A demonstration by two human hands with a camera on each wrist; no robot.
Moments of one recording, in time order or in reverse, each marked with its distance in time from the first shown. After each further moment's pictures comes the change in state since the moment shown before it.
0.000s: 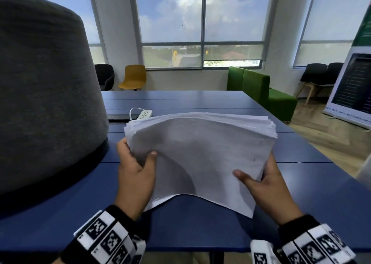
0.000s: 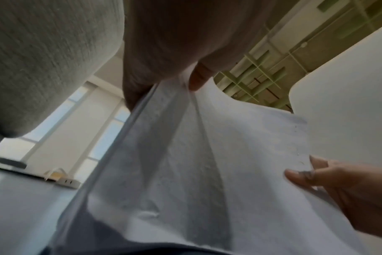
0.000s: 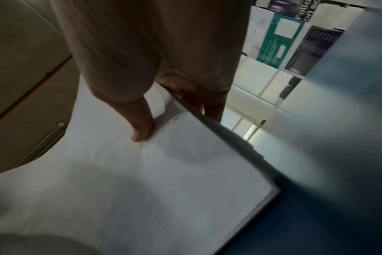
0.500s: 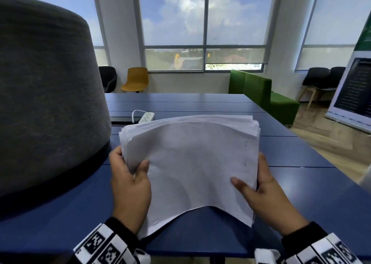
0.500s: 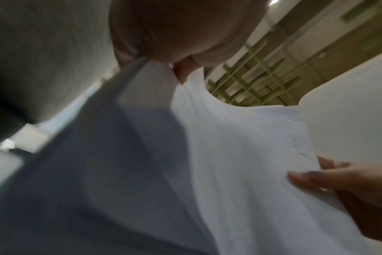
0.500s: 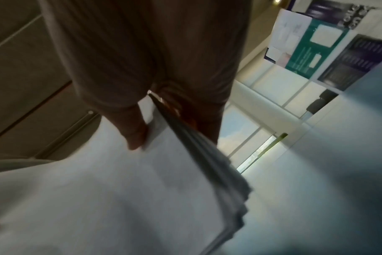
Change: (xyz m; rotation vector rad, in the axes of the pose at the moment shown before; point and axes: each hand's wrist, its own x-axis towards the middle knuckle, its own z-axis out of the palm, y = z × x) left_hand -0.011 0.002 -0.008 -0.004 0.141 -0.004; right_hand -0.007 -0.012 0.005 -0.112 -0.128 -0.075
